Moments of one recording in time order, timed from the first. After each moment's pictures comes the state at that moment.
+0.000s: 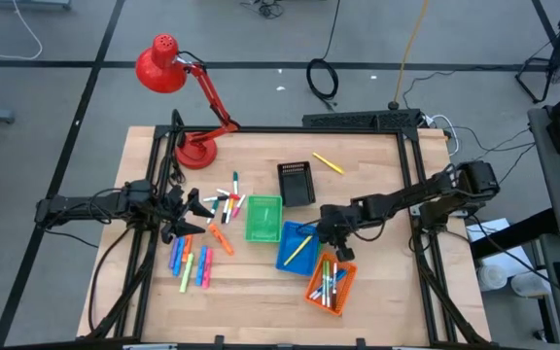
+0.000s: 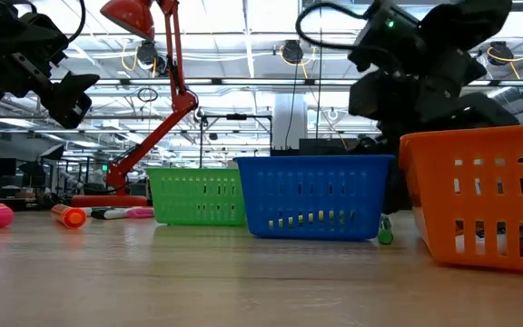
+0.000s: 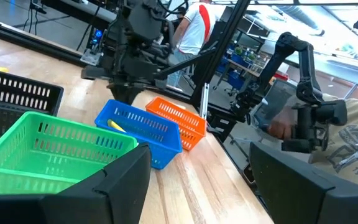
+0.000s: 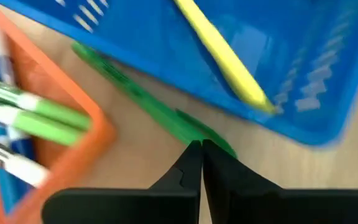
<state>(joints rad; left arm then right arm) 0.07 0.10 0.02 0.08 0.39 -0.42 0.10 1.57 0.71 -0.16 -0.18 -0.10</state>
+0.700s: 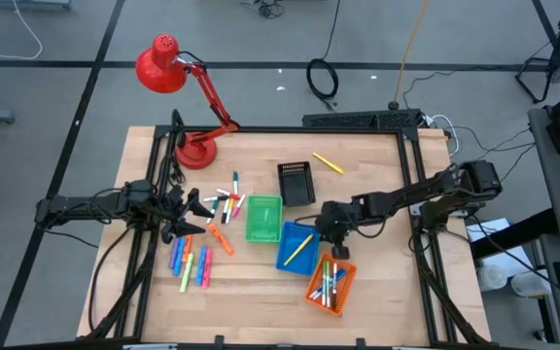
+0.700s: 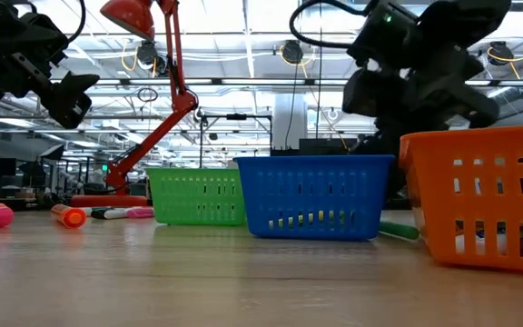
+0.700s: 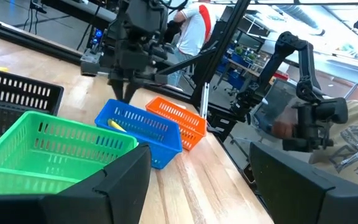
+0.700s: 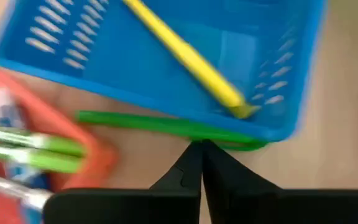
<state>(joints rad) 0.07 0.10 0.02 0.08 0.39 -0.42 0.07 1.55 0.72 -0.14 -0.18 0.07</state>
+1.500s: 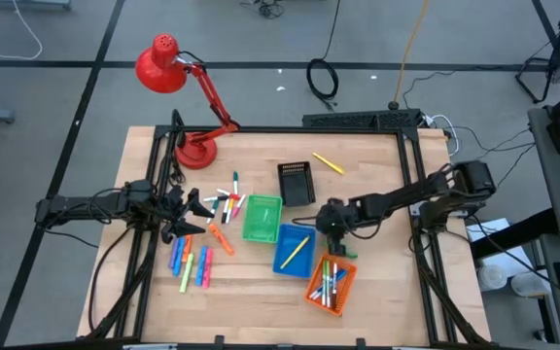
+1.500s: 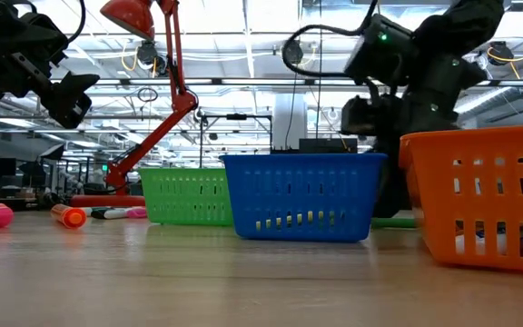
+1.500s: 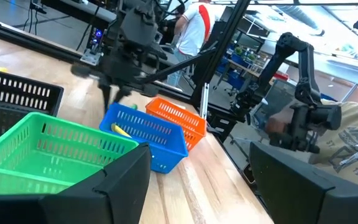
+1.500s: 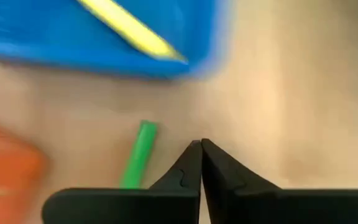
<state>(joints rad) 0.07 0.10 0.02 0.08 0.39 -0.42 0.07 1.60 0.72 -0.26 0.05 0.10</state>
